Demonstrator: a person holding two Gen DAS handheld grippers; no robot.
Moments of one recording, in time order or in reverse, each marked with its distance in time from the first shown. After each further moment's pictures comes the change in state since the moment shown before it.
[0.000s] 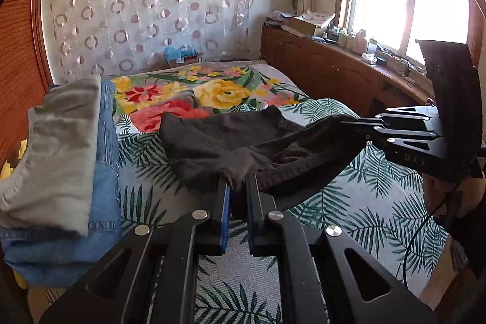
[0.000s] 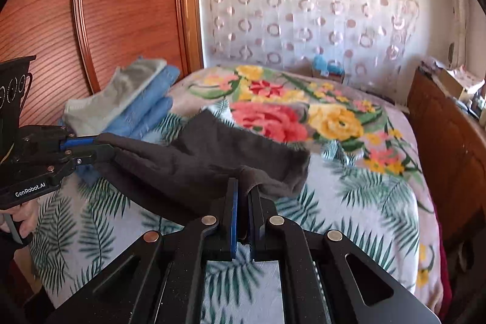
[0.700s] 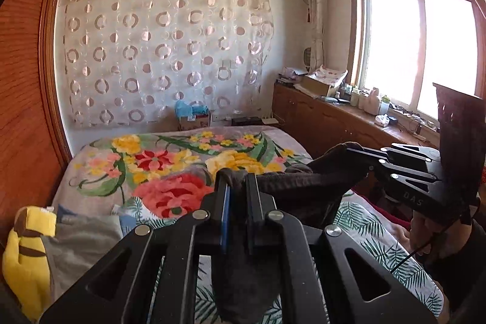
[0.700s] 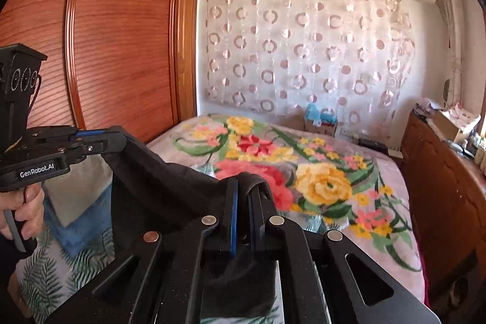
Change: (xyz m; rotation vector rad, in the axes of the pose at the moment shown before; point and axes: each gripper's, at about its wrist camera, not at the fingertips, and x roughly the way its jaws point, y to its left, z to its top) left arm -0.002 0.048 0.165 -0.024 -0.271 0.036; right arm 0.029 -0.040 0.088 -0.045 -0.229 -0.042
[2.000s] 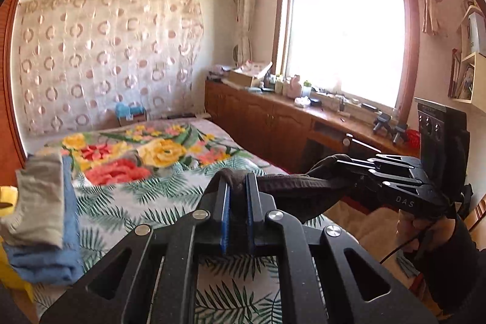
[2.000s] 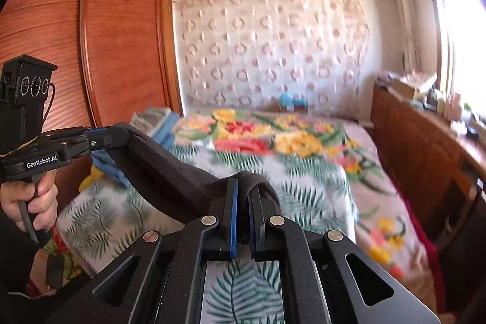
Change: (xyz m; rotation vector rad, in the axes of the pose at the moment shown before) left arm -0.177 -0.134 -0.081 0.069 0.006 -0.277; right arm -0.247 0.081 -0.147 0.129 -0.026 -0.084
